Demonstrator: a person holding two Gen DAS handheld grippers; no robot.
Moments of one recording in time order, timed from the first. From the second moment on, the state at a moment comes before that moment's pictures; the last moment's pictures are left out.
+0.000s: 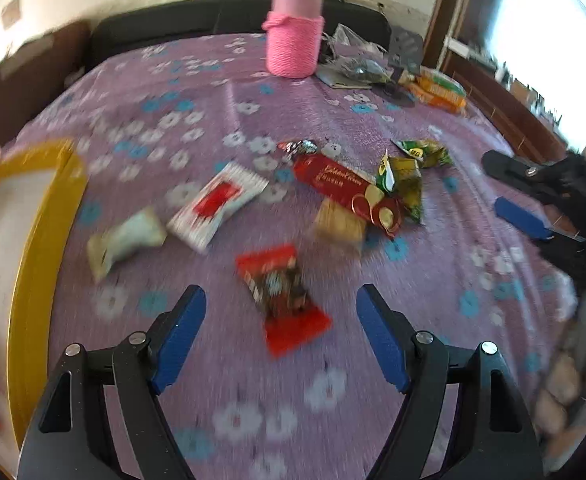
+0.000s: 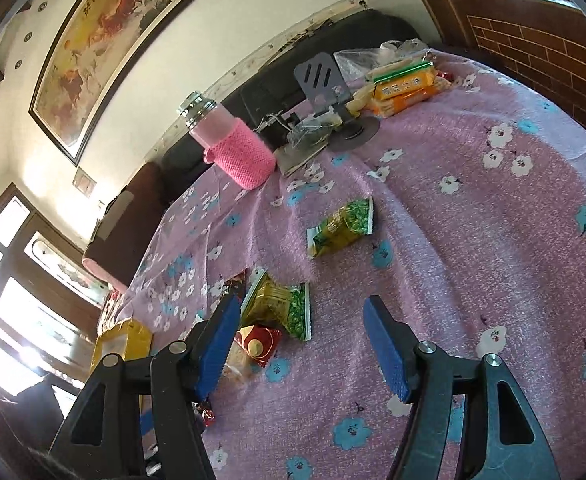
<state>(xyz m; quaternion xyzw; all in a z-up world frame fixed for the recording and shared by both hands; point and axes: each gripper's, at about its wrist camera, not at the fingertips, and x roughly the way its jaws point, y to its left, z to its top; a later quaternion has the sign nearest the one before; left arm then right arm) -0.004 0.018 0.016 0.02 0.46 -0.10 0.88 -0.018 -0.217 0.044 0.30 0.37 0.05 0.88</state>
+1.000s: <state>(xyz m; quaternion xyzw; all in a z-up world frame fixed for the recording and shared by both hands) -0.093 0.120 0.061 -0.08 0.40 -0.17 0.90 0.043 -0.149 0.019 0.19 0.44 0.06 0.88</state>
